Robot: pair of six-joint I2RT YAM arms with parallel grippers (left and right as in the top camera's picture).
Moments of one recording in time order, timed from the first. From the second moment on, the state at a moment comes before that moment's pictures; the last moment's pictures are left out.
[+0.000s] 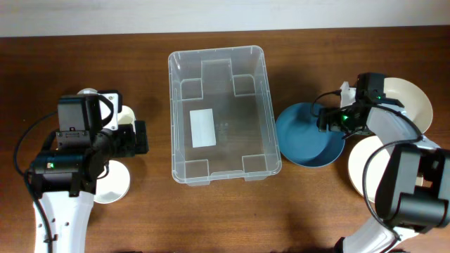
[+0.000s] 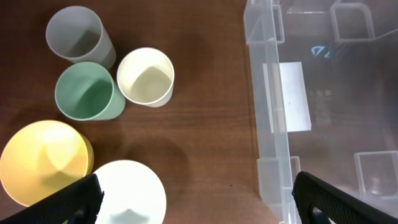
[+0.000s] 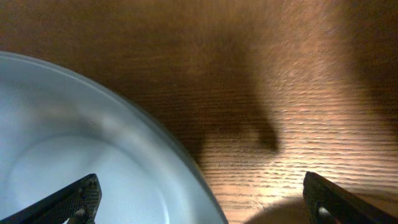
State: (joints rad) left arm 0.02 1.16 1.25 -1.04 0.03 -0.03; right arm -0.21 1.88 1.19 -0.59 -0.14 -0.11
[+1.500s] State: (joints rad) left arm 0.02 1.16 1.25 -1.01 0.03 -0.03; right arm -0.21 1.92 1.35 -0.64 -0.16 -0.05
